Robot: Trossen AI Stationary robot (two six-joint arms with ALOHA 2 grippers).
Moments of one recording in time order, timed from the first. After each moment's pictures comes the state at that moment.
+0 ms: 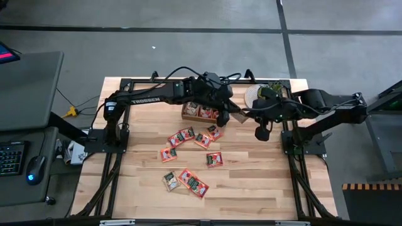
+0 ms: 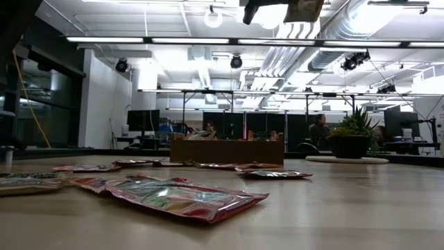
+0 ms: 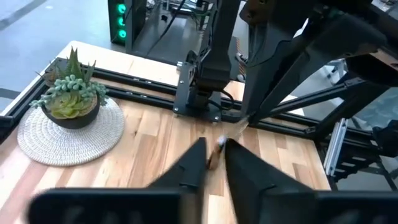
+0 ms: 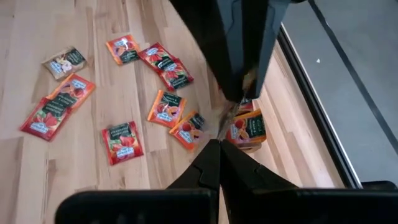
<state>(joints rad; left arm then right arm) 0.12 1.92 2.01 -0.50 0.17 -0.18 0.15 1.20 1.50 -1.14 0.34 0.22</state>
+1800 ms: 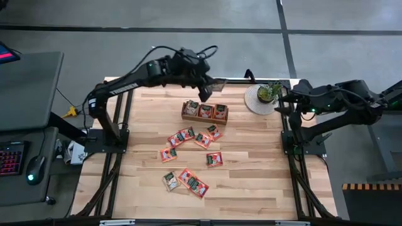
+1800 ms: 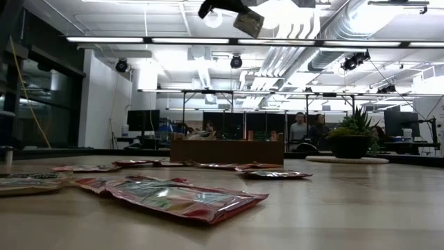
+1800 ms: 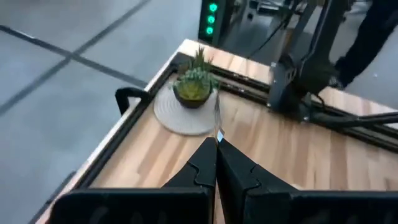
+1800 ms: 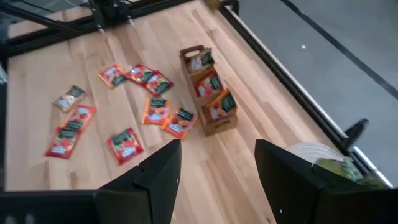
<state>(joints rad) 0.28 1.73 2.00 -0.77 -0.04 -0.14 0.16 0.88 1.50 -1.37 0.41 0.46</state>
